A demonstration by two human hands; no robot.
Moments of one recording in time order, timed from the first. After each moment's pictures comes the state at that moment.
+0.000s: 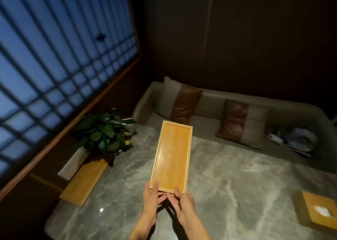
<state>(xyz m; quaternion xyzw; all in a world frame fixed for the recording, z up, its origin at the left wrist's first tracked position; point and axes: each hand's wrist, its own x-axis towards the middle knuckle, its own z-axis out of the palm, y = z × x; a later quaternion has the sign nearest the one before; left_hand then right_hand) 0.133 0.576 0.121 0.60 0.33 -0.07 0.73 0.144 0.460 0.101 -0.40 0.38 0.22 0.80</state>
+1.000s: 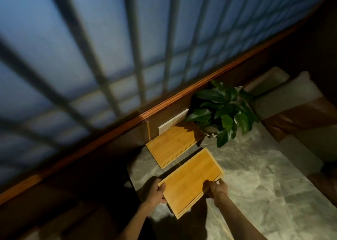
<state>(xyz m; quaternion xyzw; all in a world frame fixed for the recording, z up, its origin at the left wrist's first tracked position) 0.056 0.909 -0.015 0.49 0.53 -0.15 0.68 0.228 0.744 -0.031 -0.80 0.30 0.32 0.42</state>
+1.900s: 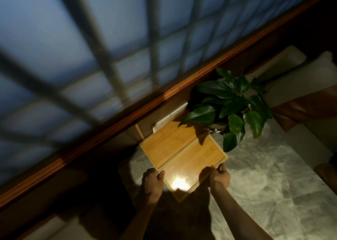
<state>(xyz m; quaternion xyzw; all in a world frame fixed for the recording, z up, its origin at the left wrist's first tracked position) 0.110 0.927 -0.078 0.75 0.53 -0.16 0.36 0.274 0.772 -0.076 -0.83 0.30 0.20 0.42</state>
